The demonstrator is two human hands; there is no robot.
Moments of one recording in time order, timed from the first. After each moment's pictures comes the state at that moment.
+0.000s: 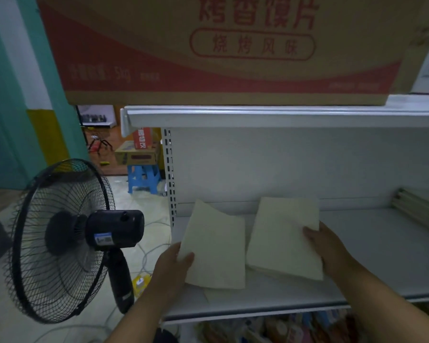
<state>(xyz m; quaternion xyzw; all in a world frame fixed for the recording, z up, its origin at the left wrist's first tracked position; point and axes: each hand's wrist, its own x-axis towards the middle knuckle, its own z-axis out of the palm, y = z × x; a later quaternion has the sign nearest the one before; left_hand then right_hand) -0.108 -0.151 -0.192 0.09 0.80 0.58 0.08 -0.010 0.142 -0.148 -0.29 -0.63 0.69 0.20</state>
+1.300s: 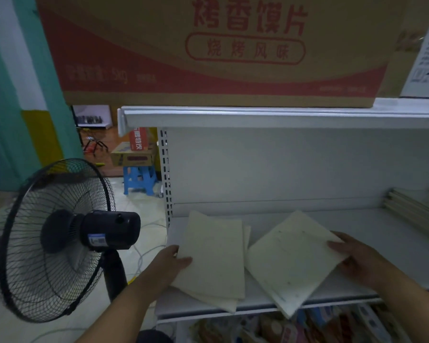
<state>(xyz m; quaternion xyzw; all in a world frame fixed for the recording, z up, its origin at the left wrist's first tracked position) -0.126 -0.155 -0.188 0.08 0.80 0.56 0.20 0.033 0.205 -0.156 -0.28 -0.57 0.76 0.14</state>
